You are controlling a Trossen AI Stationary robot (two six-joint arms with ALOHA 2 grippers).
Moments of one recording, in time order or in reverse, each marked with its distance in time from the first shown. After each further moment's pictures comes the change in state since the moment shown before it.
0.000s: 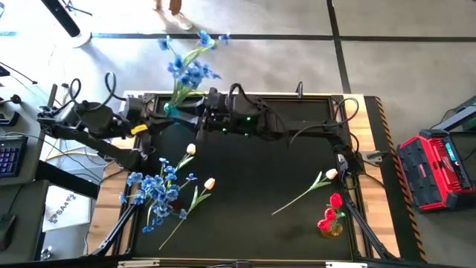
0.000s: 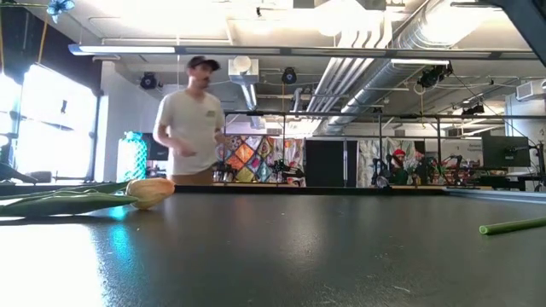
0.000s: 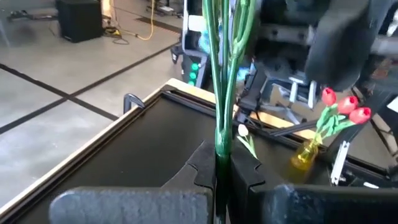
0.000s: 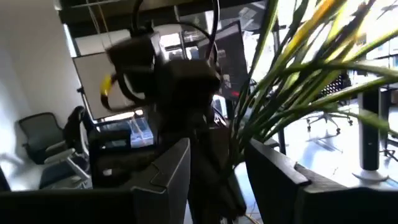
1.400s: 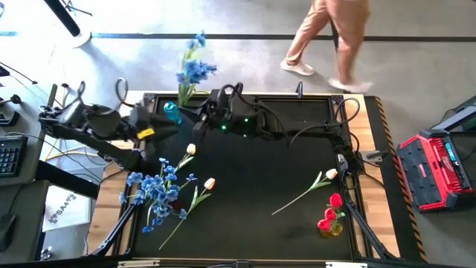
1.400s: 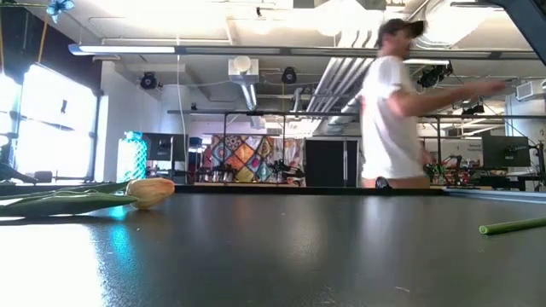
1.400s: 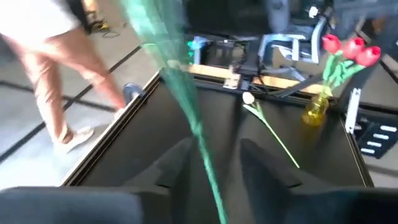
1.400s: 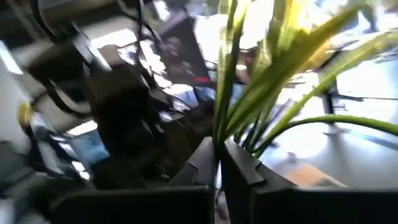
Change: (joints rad) left arm -0.001 0.014 0.005 -0.092 0.065 0.144; right arm 0.011 -0.003 0.001 -0.106 0.187 0.170
